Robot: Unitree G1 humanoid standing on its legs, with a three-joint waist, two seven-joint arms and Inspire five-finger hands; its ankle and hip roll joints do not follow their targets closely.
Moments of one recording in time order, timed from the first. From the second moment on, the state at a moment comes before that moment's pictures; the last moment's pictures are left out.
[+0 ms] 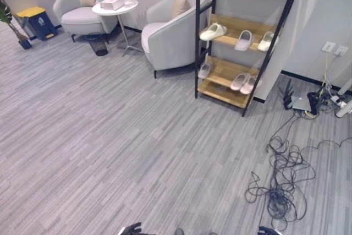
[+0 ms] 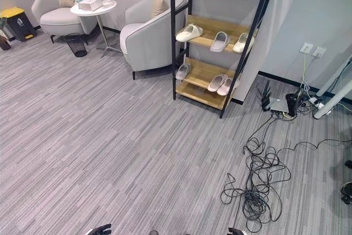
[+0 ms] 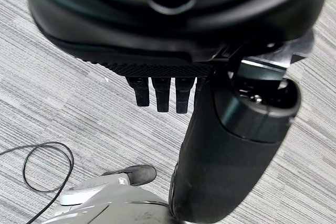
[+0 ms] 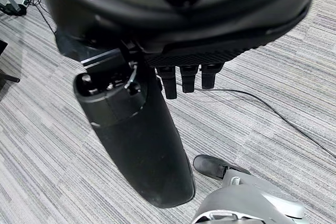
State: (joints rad) left arm 0.00 0.21 -0.16 1.29 -0.19 -0.09 0.06; right arm -0.02 -0.26 0.16 1.31 0.21 -0.07 -0.10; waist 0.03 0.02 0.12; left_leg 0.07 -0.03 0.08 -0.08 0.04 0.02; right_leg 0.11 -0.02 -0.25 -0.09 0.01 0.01
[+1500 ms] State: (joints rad) left arm -0.10 0.24 -0.20 1.29 -0.22 -0.11 0.05; right arm -0.13 -0.20 0.20 1.28 0.25 -0.07 -0.07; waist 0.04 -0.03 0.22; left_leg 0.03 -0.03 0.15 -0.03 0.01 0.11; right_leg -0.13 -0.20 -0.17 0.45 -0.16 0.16
